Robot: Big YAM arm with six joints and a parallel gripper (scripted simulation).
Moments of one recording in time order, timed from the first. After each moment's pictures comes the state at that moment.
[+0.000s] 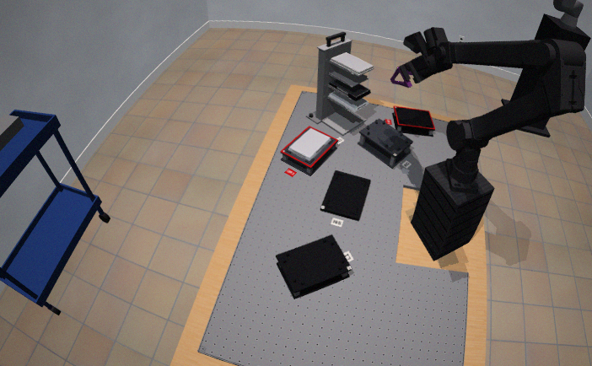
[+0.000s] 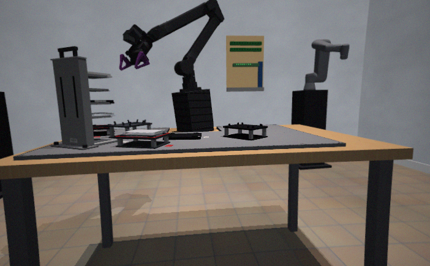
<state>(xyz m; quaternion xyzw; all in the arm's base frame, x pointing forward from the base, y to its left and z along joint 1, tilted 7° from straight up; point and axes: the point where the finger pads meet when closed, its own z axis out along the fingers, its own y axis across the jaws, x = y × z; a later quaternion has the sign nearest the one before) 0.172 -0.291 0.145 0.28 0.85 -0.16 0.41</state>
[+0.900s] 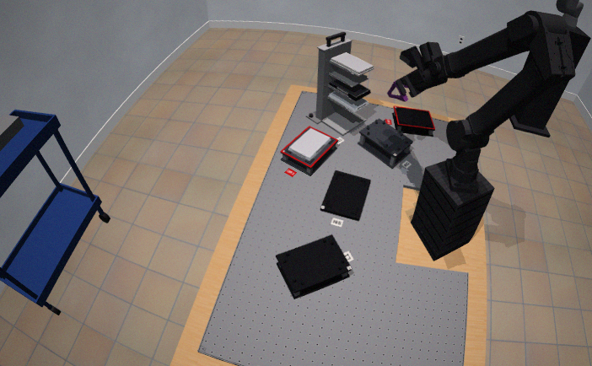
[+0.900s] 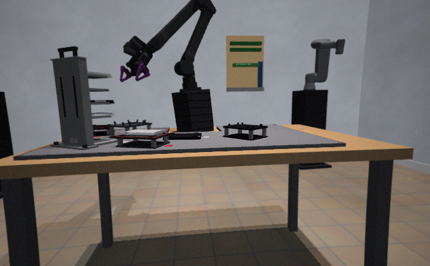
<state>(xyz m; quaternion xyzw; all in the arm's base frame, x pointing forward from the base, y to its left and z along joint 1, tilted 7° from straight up) 0.179 -0.297 0.092 0.28 0.86 -0.16 0.40</state>
